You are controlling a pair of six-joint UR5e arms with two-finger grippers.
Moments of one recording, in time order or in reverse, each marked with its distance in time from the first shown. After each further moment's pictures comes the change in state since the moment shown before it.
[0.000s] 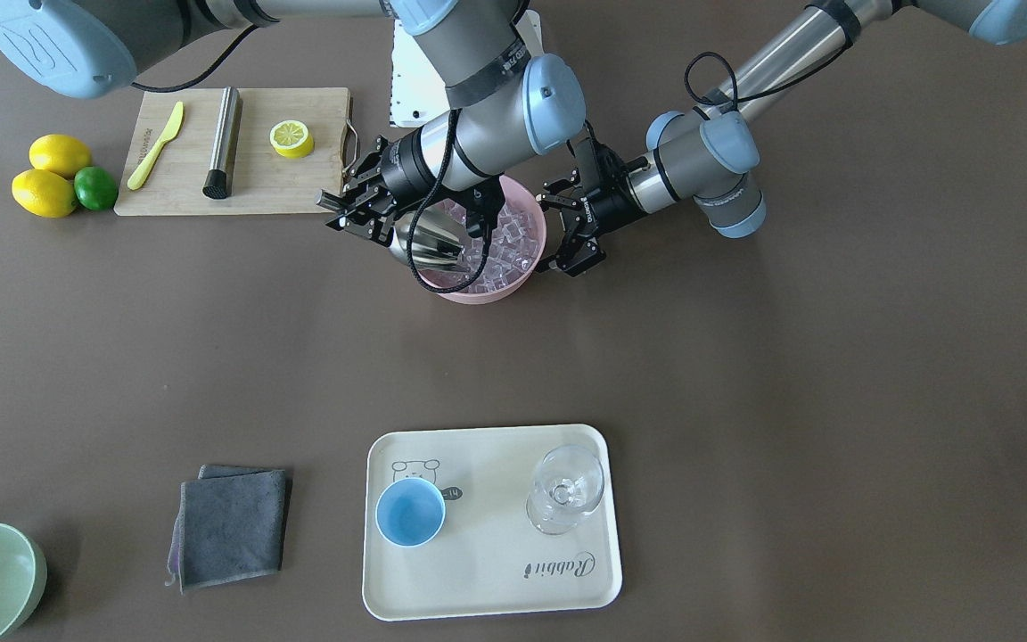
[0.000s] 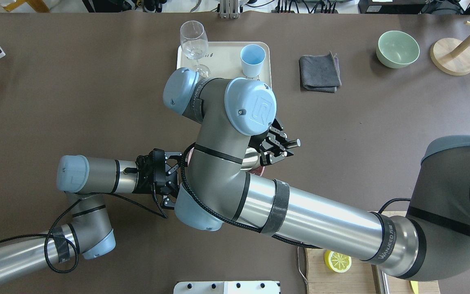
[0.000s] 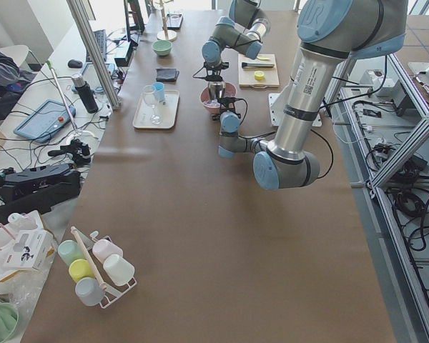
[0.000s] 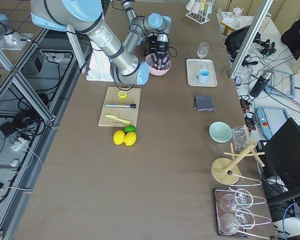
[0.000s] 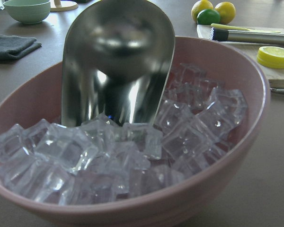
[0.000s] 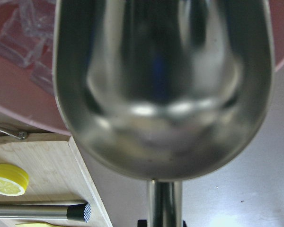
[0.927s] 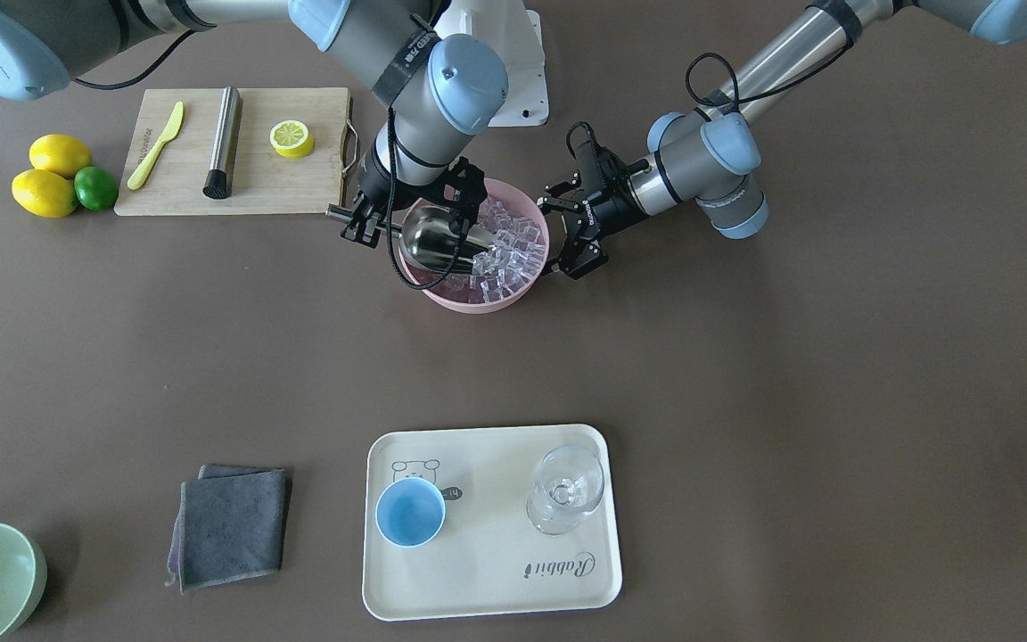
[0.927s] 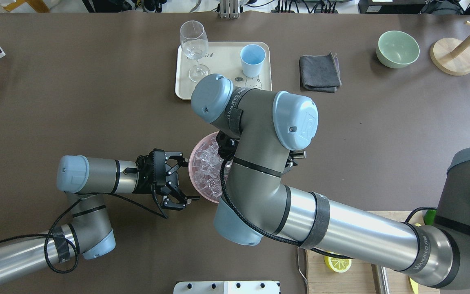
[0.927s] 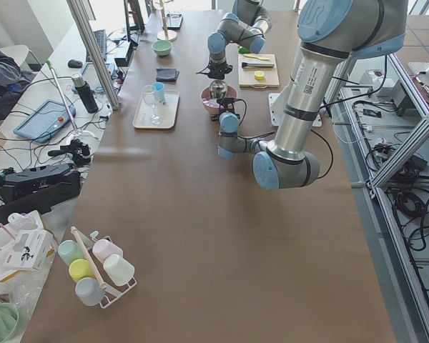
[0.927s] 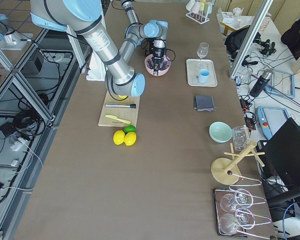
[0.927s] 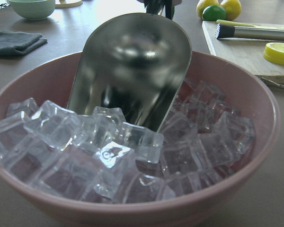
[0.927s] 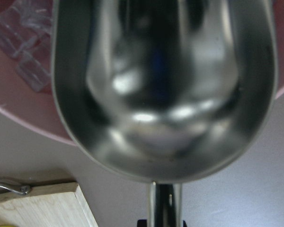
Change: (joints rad) left arm -0.007 0.001 0.004 0.008 0.002 -0.002; right arm 0.000 -0.170 0.171 0.201 0.098 0.130
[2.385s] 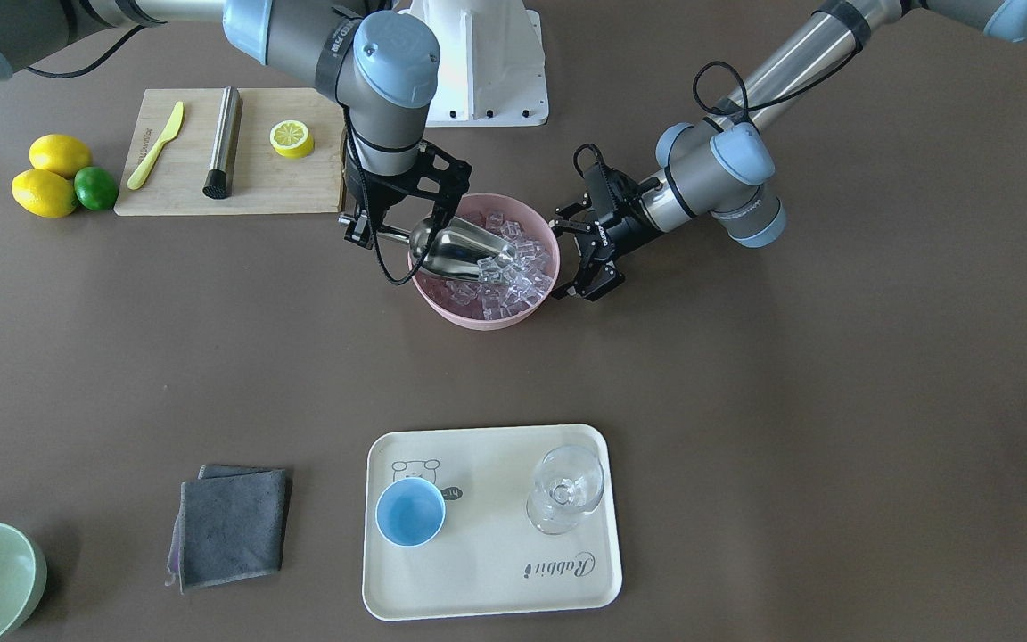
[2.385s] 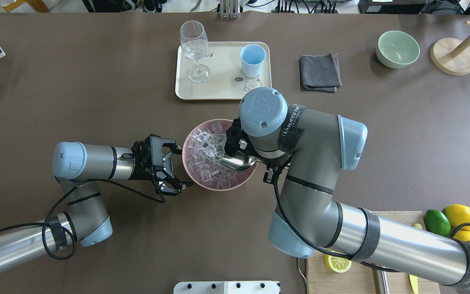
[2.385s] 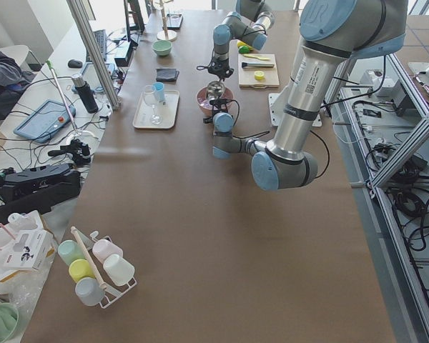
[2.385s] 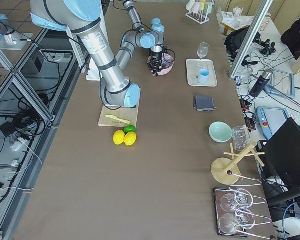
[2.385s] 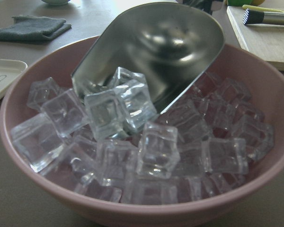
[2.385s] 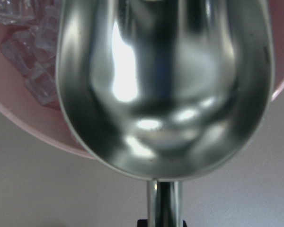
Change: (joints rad) left arm -0.046 -0.004 0.005 0.061 -0.014 -0.004; right arm 0.000 -0.160 0.123 0.318 0.048 0.226
